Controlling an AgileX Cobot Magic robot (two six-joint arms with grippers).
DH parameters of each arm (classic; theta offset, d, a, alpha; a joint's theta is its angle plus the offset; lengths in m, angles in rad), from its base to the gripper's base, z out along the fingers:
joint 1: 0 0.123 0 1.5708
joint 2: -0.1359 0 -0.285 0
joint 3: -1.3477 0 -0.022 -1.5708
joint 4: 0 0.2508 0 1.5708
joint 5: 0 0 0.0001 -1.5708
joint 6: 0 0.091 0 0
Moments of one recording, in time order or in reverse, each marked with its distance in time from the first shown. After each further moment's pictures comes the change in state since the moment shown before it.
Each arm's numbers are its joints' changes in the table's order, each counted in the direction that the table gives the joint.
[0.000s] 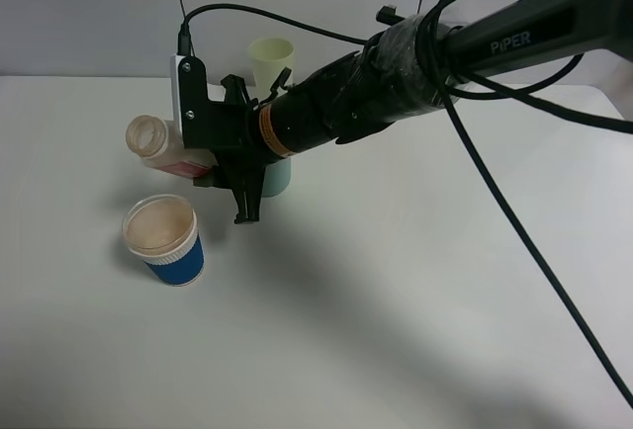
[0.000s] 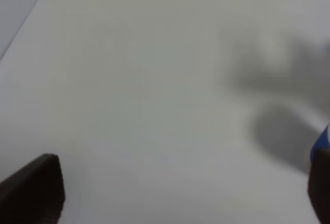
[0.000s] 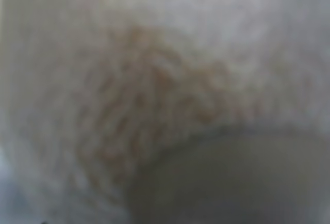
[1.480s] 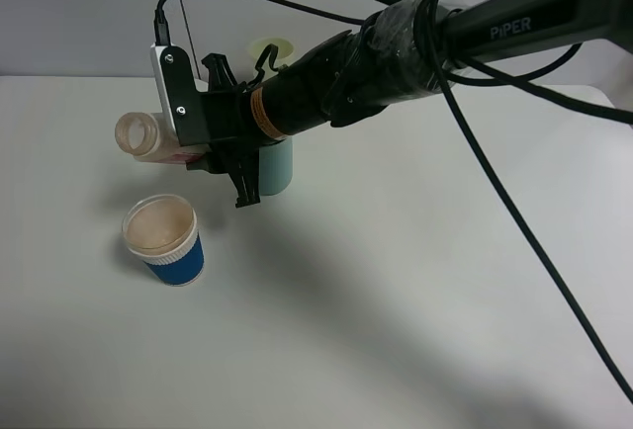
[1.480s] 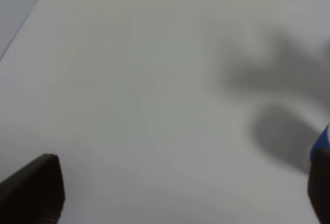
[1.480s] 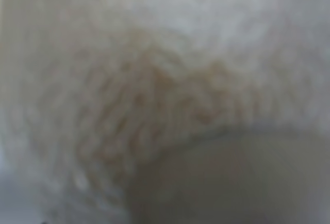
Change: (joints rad) left arm 0.000 0.000 0.000 0.000 0.000 0.000; right arm -0.001 0.000 0.048 -0.126 -0.017 -0.093
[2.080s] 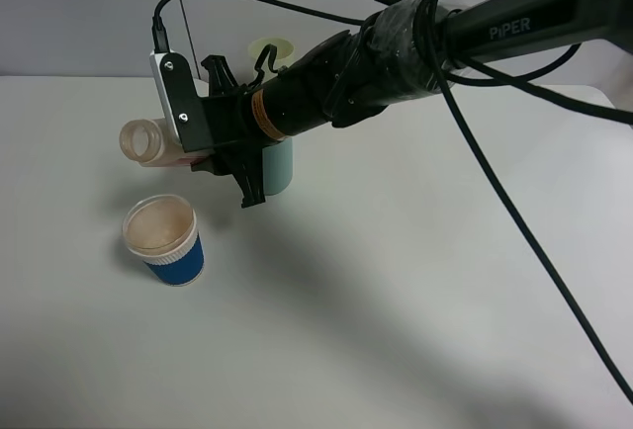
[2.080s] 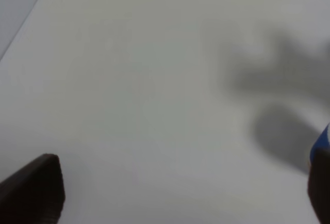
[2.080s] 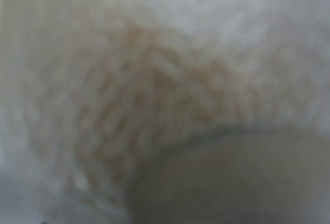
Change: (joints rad) left arm 0.000 0.000 0.000 0.000 0.000 0.000; right arm 0.000 0.000 0.018 -0.037 -0.001 0.000
